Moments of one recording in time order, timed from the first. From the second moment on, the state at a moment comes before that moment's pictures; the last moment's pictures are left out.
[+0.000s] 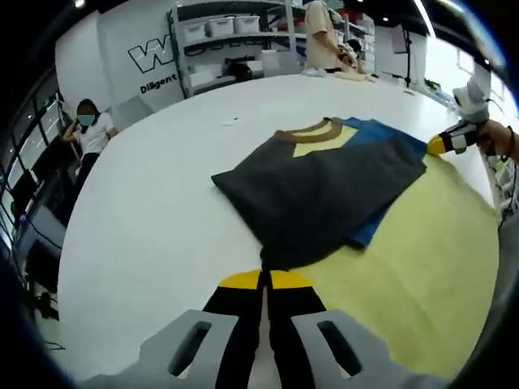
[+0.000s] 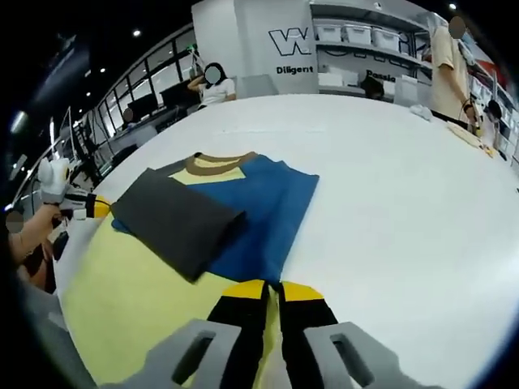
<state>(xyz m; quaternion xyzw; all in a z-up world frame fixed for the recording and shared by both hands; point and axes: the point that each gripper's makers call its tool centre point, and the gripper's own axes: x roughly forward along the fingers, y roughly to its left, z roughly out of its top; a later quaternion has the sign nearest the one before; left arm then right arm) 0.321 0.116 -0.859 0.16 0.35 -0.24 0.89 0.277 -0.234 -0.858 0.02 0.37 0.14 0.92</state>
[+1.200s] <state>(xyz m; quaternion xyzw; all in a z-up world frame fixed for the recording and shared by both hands) 0.297 0.118 -0.859 0.17 0.34 -0.24 0.89 0.276 -0.237 -0.857 0.05 0.36 0.13 0.92</state>
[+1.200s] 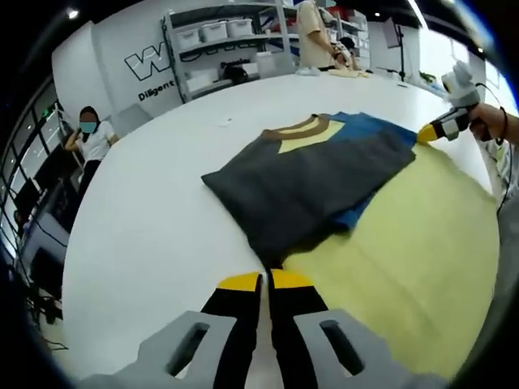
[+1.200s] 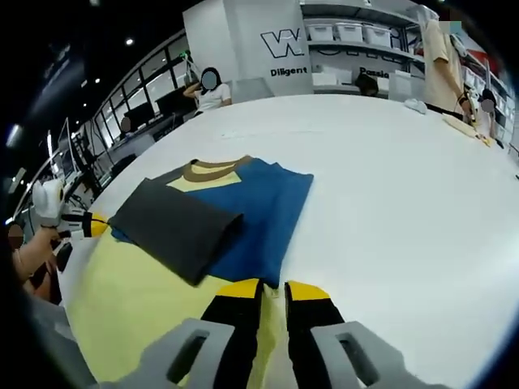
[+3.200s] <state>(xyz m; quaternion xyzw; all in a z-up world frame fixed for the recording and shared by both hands) 0.144 0.108 -0.822 0.03 0.42 -0.29 0.86 0.100 -0.198 -0.840 0.01 0.50 0.21 0.84</state>
